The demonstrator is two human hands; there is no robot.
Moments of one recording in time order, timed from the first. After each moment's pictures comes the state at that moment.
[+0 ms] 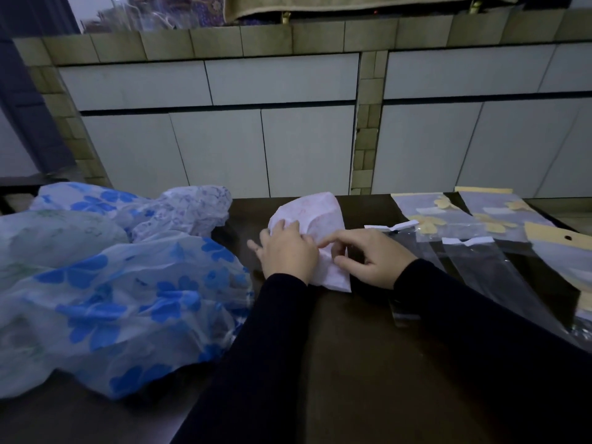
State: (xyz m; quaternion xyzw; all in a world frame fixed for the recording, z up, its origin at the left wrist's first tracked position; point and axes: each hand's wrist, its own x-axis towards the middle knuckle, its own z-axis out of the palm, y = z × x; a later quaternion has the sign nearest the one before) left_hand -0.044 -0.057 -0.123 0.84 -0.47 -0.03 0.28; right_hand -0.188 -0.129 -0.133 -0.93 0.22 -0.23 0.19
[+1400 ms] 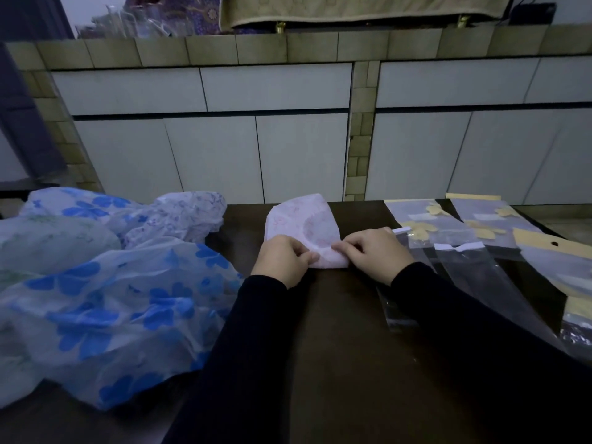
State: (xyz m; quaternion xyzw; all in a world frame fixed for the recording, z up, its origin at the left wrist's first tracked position) left_hand -0.033 -0.051 -0.114 0.78 -0.52 -0.19 0.29; right_hand -0.186 -0.142 -0.133 -0.89 0.39 -0.22 0.08
